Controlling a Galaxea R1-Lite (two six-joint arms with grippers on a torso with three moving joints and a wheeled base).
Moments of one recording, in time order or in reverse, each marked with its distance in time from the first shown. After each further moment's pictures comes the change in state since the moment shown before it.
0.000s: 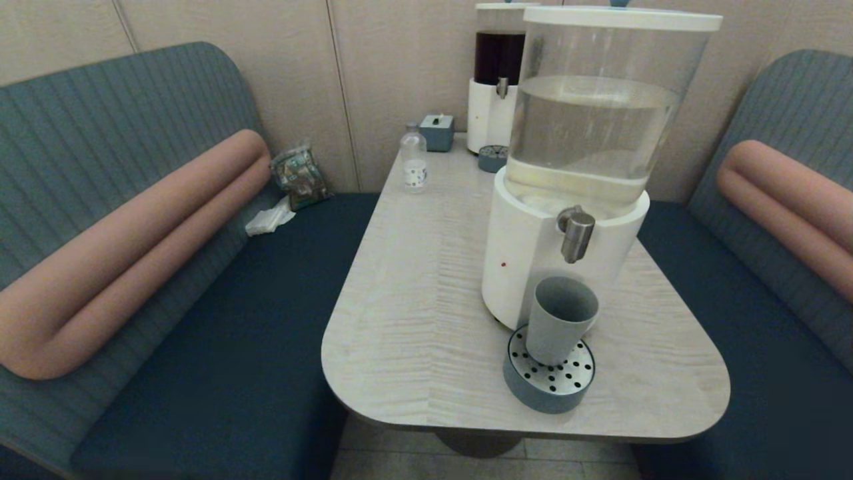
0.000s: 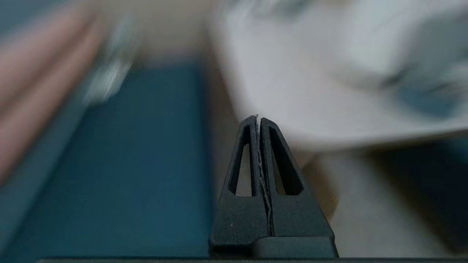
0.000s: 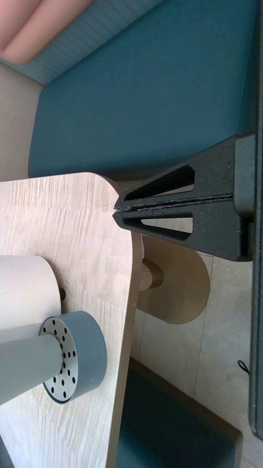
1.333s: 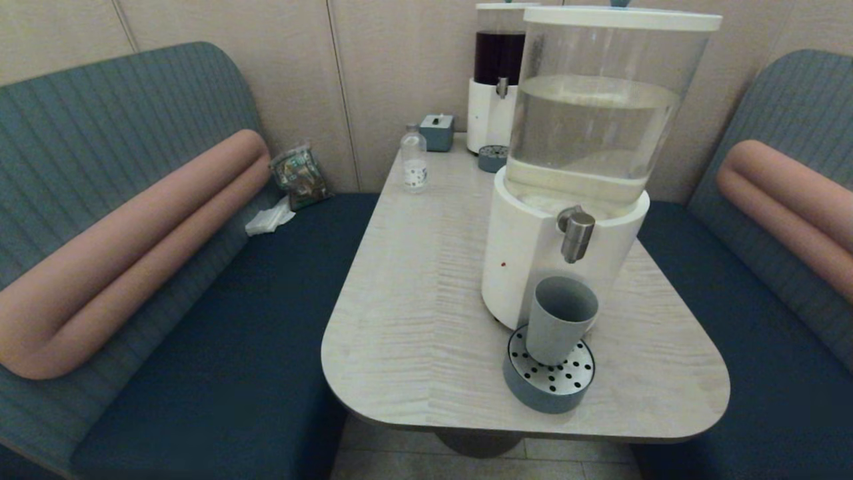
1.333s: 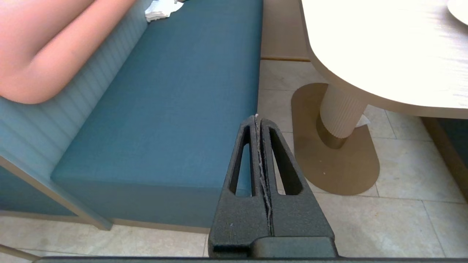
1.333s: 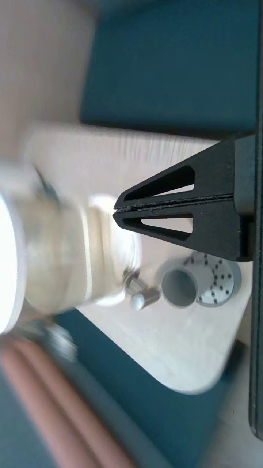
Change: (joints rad) left arm 0.001 -0.025 0.036 0.111 0.178 -0.011; right arm 0.131 1.045 -1.517 0.523 0.097 0.068
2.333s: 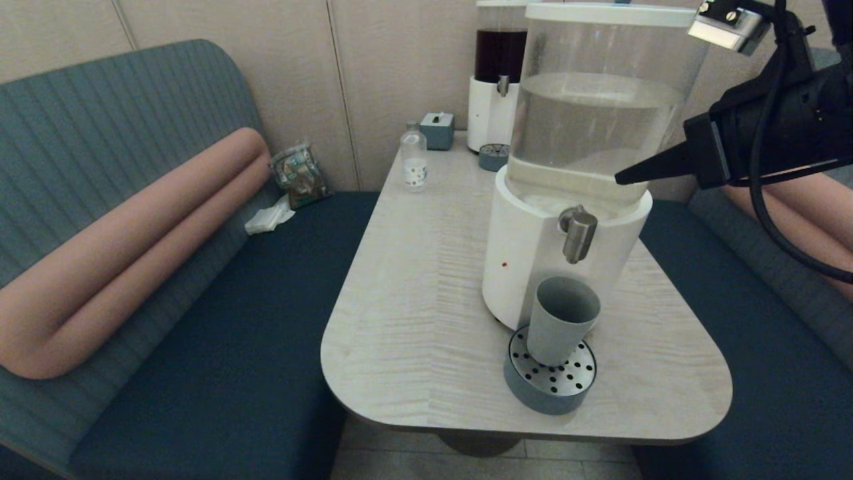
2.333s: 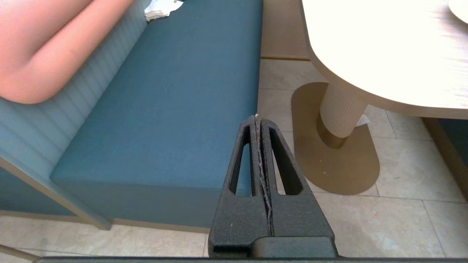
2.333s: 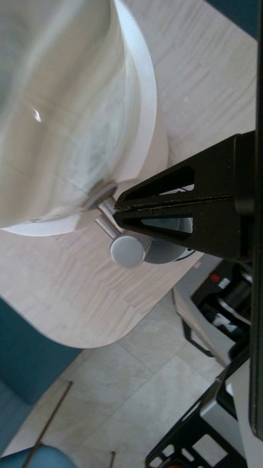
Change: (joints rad) left arm 0.000 0.000 0.000 0.000 0.000 0.000; right arm 0.199 0.636 -0.373 0.276 0.189 -0.111
